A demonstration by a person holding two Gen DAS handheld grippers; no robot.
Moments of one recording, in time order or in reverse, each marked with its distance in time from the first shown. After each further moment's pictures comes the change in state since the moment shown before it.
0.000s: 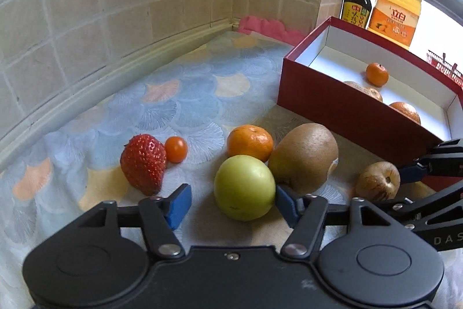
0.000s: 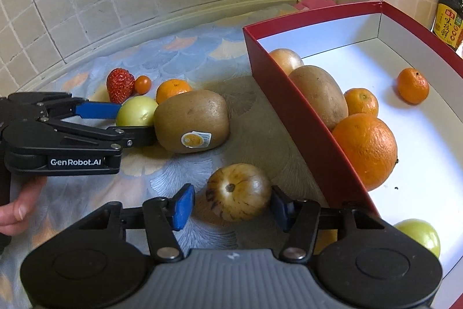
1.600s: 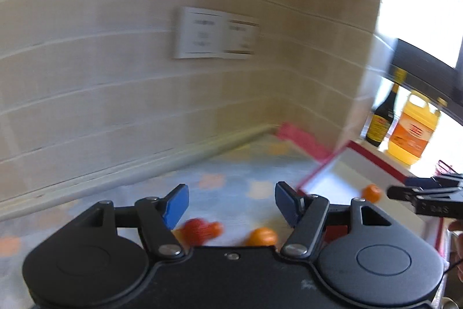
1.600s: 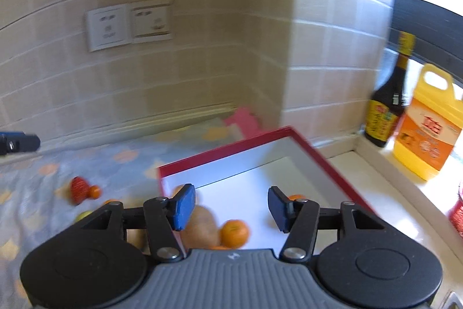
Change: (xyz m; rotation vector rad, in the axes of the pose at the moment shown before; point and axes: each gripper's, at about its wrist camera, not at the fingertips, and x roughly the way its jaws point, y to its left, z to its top) left arm -0.132 0.012 0.051 -0.247 -0.258 0.150; right arm -0.100 -0.066 0.063 -0.063 -0.308 -0.101
